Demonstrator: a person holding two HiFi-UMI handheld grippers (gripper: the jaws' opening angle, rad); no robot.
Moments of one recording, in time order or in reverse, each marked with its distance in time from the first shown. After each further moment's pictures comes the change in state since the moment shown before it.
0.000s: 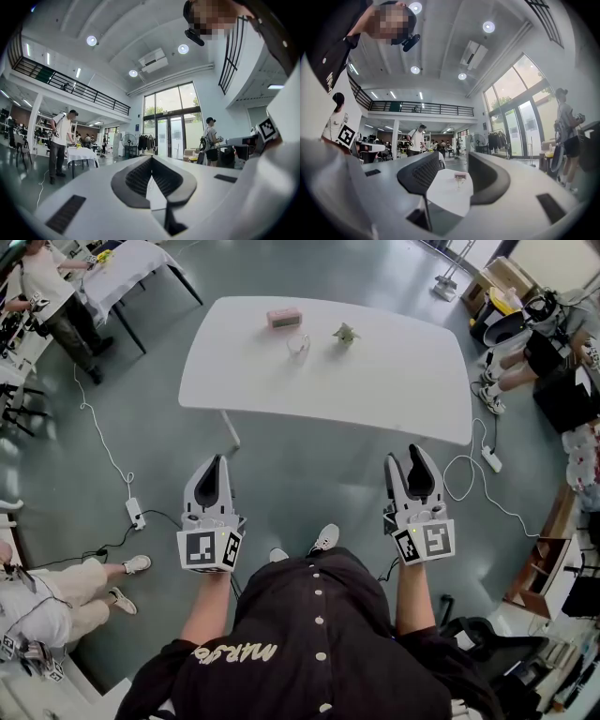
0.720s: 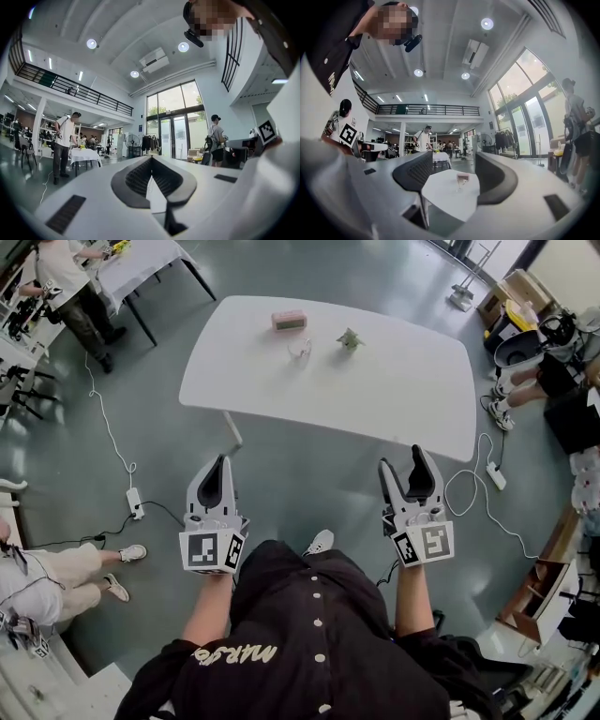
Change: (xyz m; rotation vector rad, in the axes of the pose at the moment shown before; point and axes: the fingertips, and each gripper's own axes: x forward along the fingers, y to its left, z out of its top) left arm 0.024 -0.045 0.002 0.013 -0.003 0.058; right arm 0.017 -0.046 -0.006 0.019 -0.006 0.096
